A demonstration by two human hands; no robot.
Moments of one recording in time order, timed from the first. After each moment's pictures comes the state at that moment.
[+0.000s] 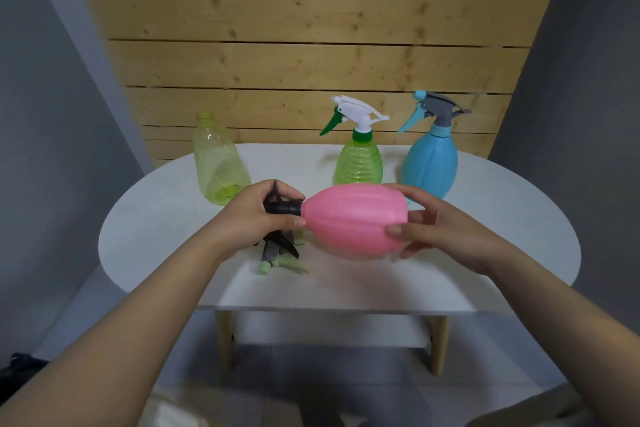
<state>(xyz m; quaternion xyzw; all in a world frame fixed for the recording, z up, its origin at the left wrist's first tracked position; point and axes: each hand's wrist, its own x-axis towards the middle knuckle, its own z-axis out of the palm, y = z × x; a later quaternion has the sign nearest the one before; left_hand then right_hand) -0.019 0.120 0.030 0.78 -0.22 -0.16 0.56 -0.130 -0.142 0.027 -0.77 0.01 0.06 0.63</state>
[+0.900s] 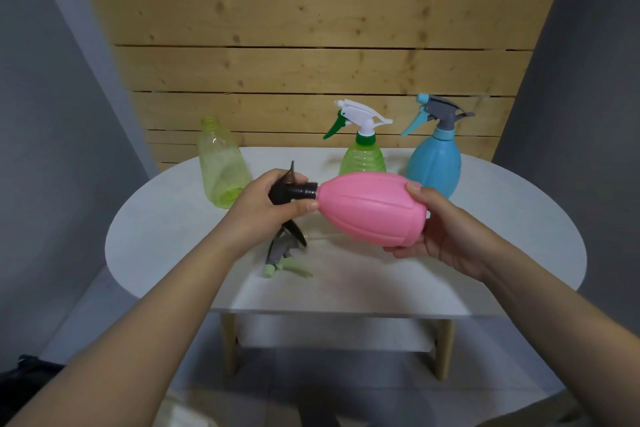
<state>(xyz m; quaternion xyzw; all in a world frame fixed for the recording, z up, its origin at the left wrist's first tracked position) -0.021 0.112 0.034 0.77 -0.24 -0.07 0.59 -0.127 -0.133 0.032 -0.62 0.12 0.07 0.77</state>
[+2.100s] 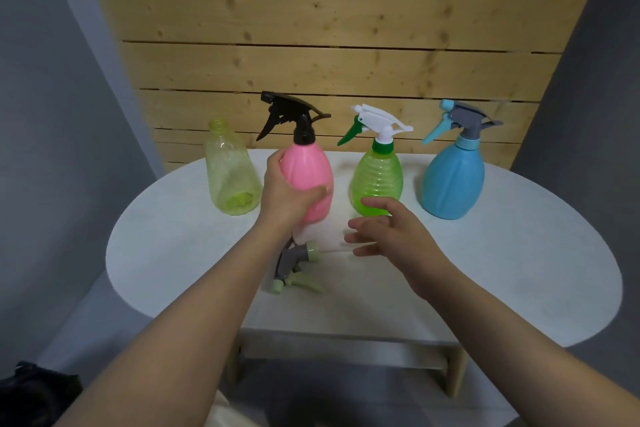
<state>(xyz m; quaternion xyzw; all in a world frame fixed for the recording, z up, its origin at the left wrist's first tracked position) 0.037 0.069 0.006 0.78 -0.08 0.02 0.62 -0.085 -0.064 0.019 -0.70 0.14 -0.04 0.70</state>
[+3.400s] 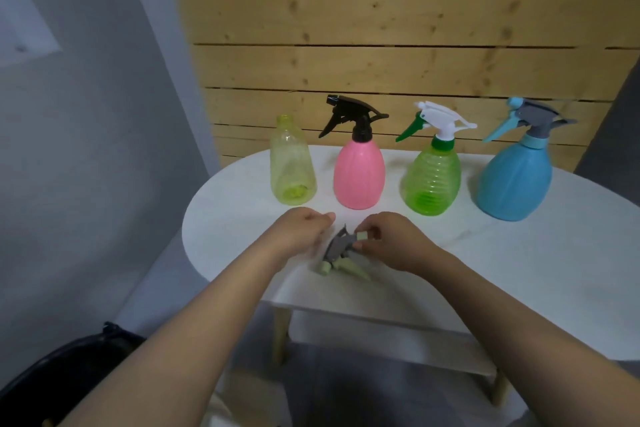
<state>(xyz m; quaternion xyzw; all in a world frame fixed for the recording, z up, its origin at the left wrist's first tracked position) 0.000 0.155 0.006 0.85 -0.04 -0.19 0.48 -0.041 -0.018 -0.009 -0.96 -0.03 -0.01 0.28</state>
